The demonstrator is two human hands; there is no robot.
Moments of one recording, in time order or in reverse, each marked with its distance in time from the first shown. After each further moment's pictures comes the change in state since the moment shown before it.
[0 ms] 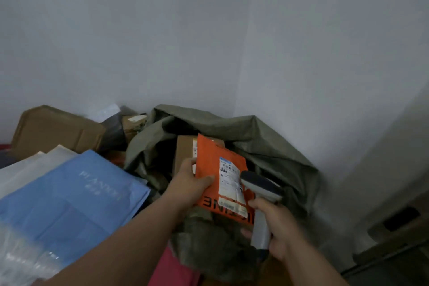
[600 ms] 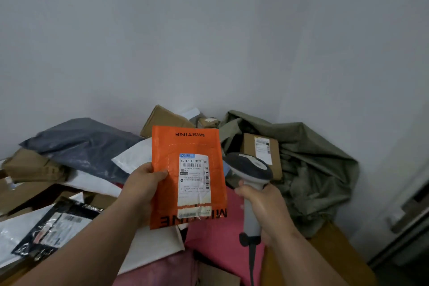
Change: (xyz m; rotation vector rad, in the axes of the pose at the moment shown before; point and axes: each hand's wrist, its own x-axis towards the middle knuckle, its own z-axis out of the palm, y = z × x) left_hand -0.194 -0.084 -0.276 -0.393 0.330 -0.016; right_hand -0.215 0.114 0.179 -0.247 -0.132 -0.455
